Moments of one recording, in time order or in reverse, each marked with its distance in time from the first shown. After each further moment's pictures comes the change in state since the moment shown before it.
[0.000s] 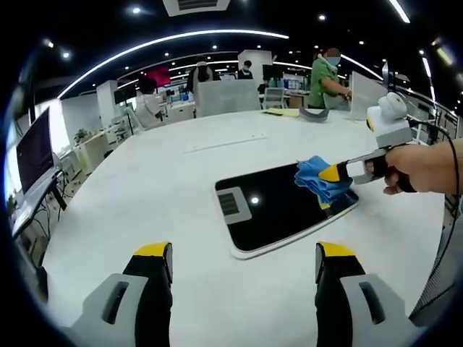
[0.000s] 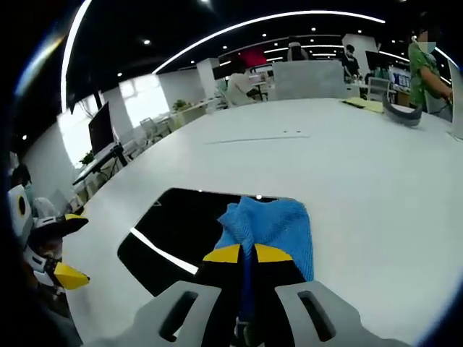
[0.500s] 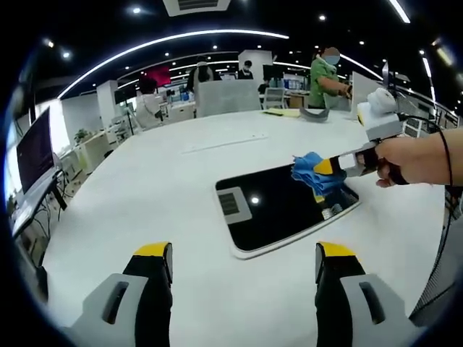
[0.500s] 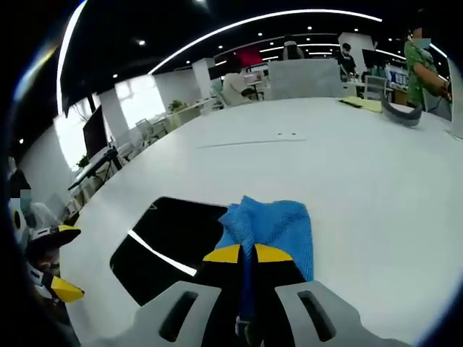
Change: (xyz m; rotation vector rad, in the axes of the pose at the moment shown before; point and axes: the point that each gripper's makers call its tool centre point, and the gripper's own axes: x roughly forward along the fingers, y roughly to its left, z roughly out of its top) left arm 0.001 0.001 -0.001 0.000 0.004 0.001; right arm 0.010 -0.003 0.012 0.009 0.002 -0.022
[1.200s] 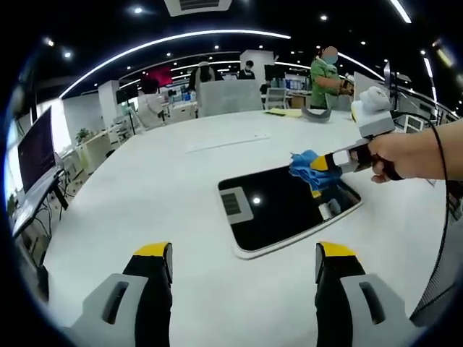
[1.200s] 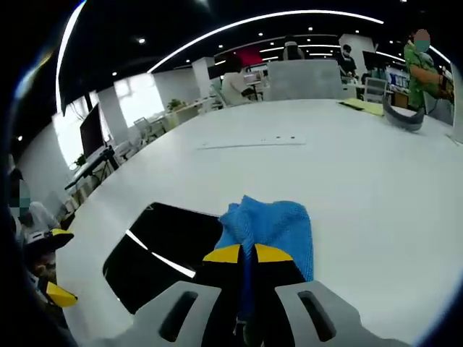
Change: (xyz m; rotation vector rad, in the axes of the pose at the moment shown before) left arm -0.001 0.003 0.000 -0.002 -0.002 0.010; right arm 0.012 -0.008 0.009 -0.011 -0.002 -0.010
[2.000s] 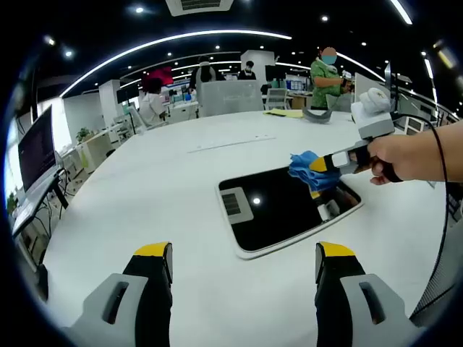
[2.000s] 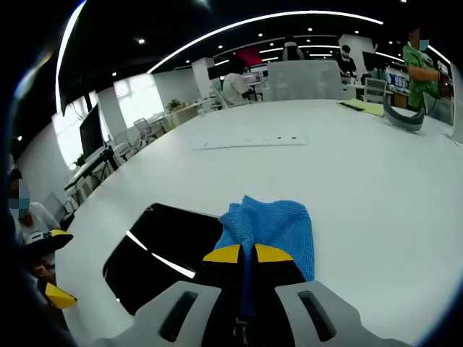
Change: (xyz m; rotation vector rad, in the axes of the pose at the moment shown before) left arm -0.002 0.002 0.000 -0.012 -0.003 0.004; right arm 0.006 0.004 0.000 -0.001 0.000 0.000
